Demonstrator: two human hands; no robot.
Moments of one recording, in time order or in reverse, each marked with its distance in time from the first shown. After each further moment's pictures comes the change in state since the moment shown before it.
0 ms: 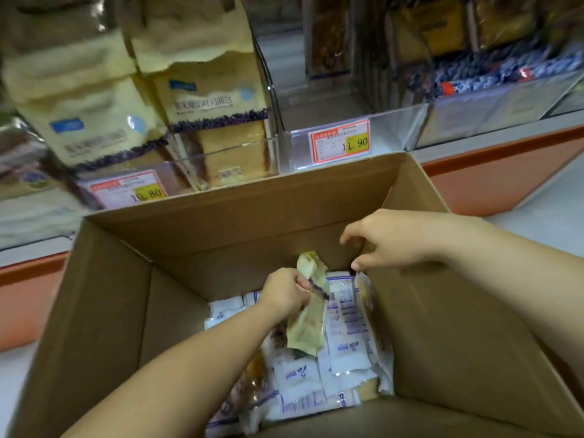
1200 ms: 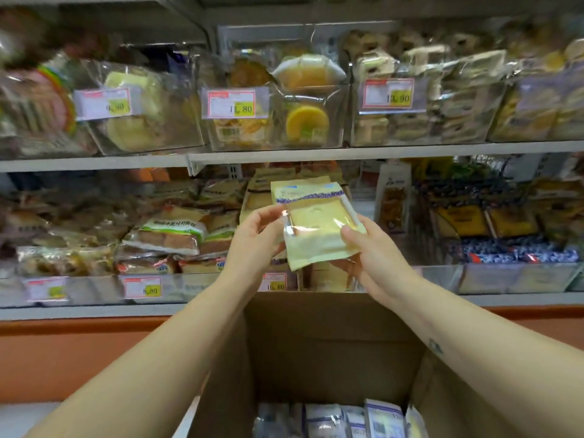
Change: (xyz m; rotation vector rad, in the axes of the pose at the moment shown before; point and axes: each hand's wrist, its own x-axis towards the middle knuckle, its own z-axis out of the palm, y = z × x) left_hand -0.183 0.078 -0.252 -0.902 0.594 0.551; right_hand -0.037 -0.159 -0.110 1.601 0.703 -0.354
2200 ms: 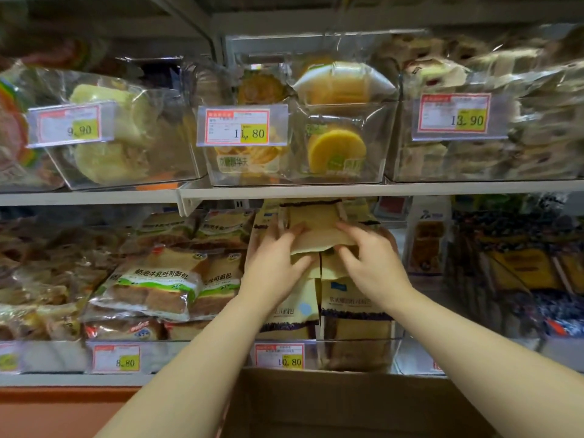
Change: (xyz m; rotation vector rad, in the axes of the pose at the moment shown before) left_hand 0.135 -0.041 -0.012 1.090 -0.030 0.340; right_hand 0.140 0.013 0.014 -1.086 0.099 -0.559
